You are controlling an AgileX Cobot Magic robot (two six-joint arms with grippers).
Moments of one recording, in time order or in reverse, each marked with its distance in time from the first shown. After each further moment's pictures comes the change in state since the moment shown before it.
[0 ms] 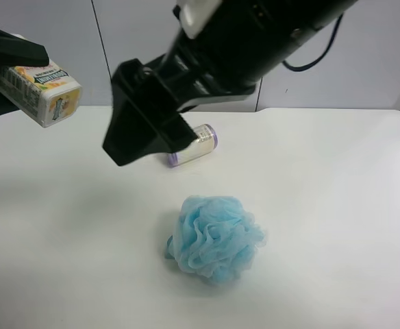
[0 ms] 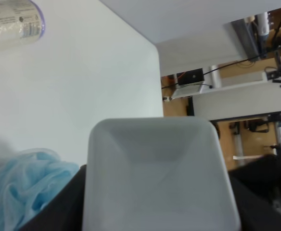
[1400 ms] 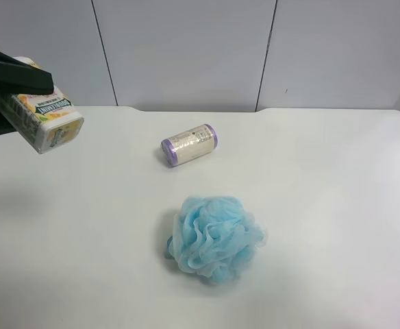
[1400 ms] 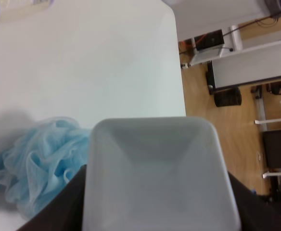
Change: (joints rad) left arm 0.000 0.000 0.000 0.076 0.084 0.031; right arm 0.002 -1.130 0.736 -0.346 0.222 0.325
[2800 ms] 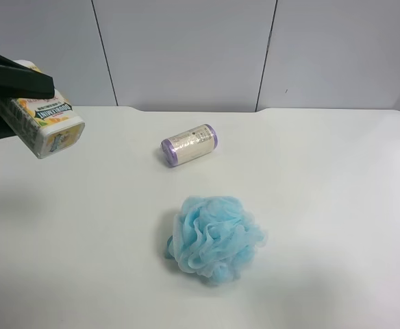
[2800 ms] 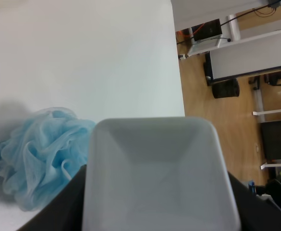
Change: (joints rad) left arm 0.000 0.000 0.000 0.008 0.021 0.001; right arm -0.813 -0.266 0.052 0.003 -0.113 0.008
